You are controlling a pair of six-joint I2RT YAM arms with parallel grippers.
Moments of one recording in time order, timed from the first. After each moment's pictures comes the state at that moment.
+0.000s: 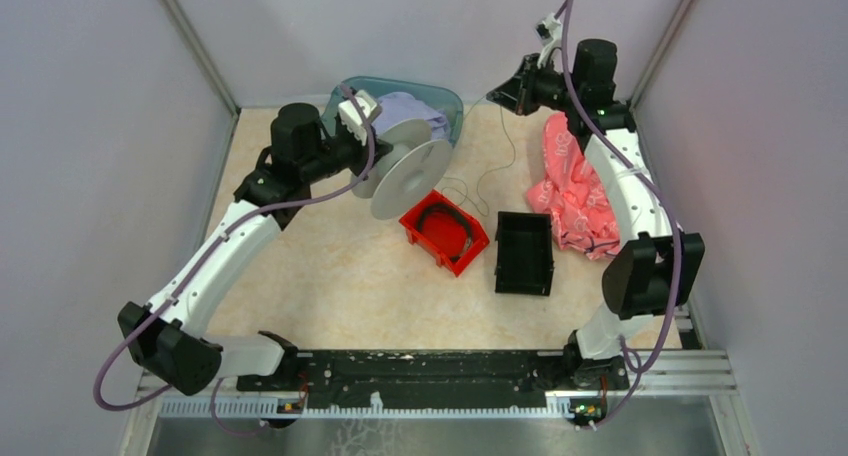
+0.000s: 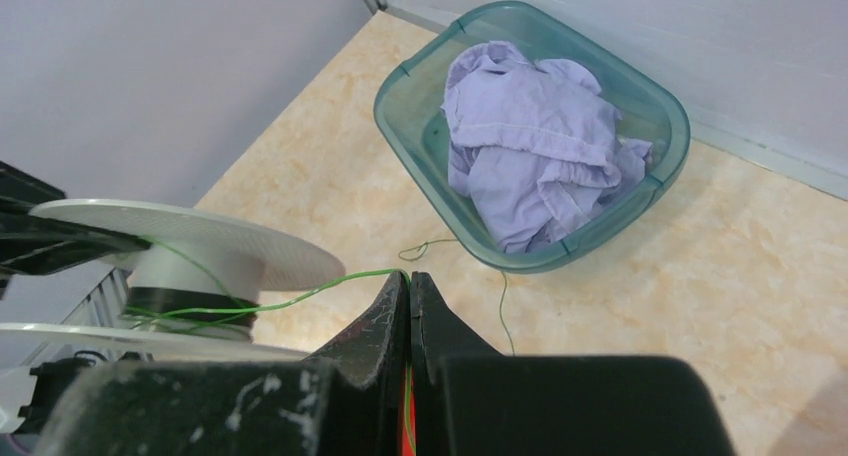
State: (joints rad) left arm -0.49 1.28 1.28 -0.24 0.33 0.18; right arm 0.12 1.64 1.67 -0.27 -0.78 0.22
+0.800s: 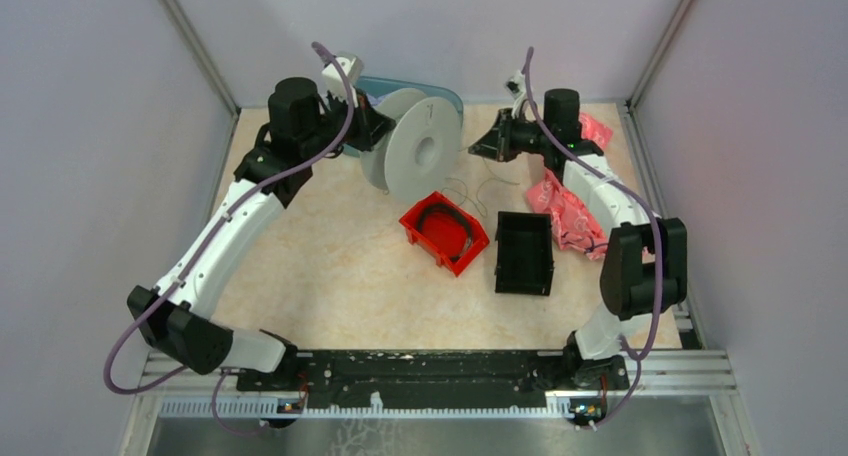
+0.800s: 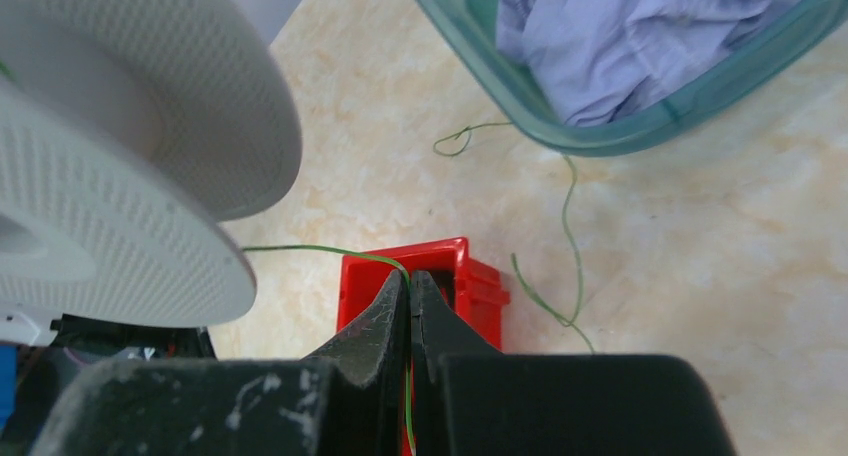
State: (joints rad) left arm -0.46 1.39 1.48 -0.27 0.28 -0.21; right arm 0.19 1.64 1.30 -0.10 -0.84 0.24
